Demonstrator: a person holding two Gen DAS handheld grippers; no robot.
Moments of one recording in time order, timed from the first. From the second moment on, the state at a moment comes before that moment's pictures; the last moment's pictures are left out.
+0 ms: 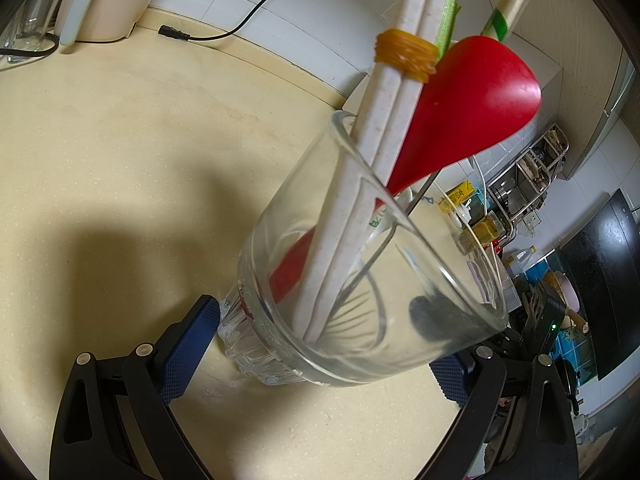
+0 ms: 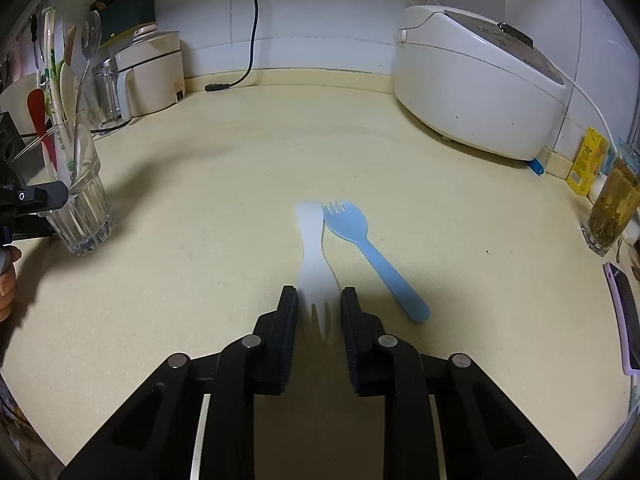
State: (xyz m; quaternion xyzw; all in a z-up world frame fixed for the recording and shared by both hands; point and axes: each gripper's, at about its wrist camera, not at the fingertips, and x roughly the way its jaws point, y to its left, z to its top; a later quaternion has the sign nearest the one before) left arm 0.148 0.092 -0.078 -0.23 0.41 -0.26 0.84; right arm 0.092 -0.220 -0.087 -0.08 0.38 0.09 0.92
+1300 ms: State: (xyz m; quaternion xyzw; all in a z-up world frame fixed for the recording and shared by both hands) left arm 0.148 0.092 -0.078 -0.23 0.41 -0.26 0.84; right arm 0.067 -0.205 -0.087 -0.04 0.38 0.19 0.90
